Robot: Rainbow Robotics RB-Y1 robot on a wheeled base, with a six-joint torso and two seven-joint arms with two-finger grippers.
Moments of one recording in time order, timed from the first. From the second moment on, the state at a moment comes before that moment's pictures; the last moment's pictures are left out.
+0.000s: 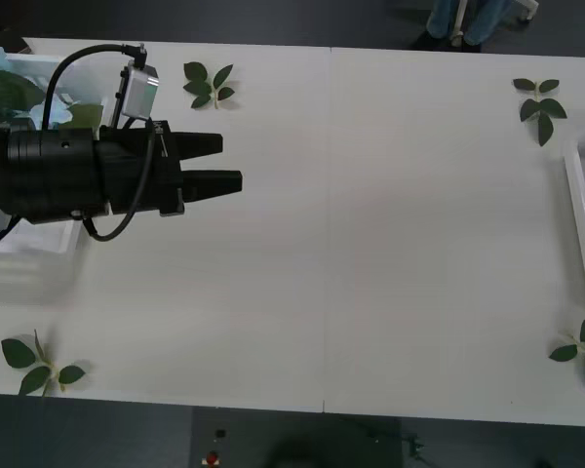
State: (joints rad) right arm -0.09 -1.45 0.28 -0.98 -2.49 1.09 2.46; left arm -0.50 1.10 -0.56 -1.81 2.41 0.62 -2.69
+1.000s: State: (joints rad) right arm 0.28 -1.20 -0.11 -2.16 -2.28 0.81 2.67; left arm -0.16 1.23 -0.17 -1.87 2.45 0.76 -2.69
